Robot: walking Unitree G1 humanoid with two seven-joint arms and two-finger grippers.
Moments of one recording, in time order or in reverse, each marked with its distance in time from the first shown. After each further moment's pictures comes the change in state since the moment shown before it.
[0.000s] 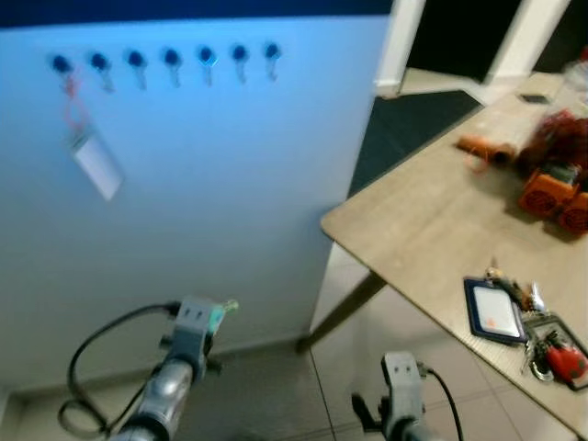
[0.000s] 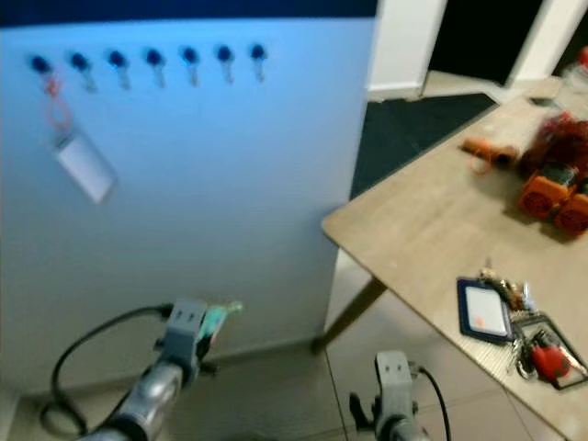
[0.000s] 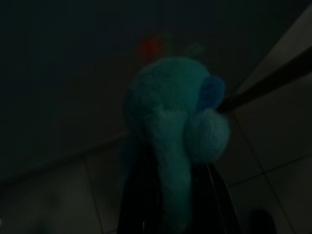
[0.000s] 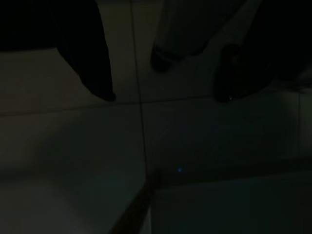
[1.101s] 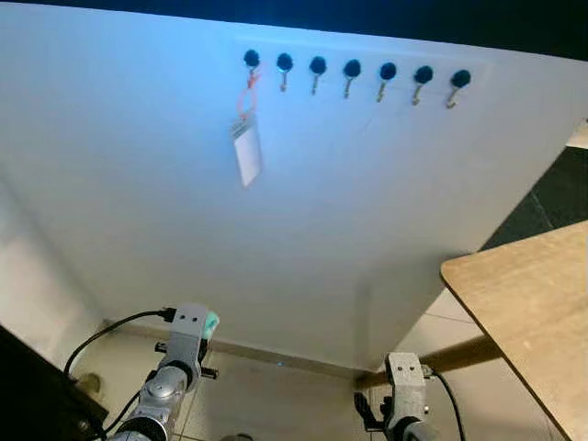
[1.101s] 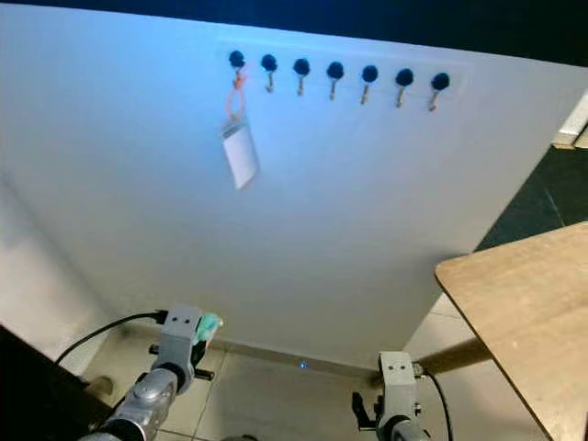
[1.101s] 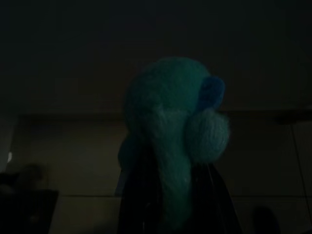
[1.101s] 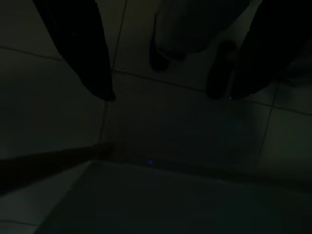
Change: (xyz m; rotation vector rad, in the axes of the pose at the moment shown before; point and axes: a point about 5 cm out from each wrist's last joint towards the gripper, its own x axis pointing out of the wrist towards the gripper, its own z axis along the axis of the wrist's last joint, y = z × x) left arm -0.002 0.004 -0.005 0.009 0.026 0.012; right arm 0.000 -0.001 0.000 0.045 -0.007 -0.023
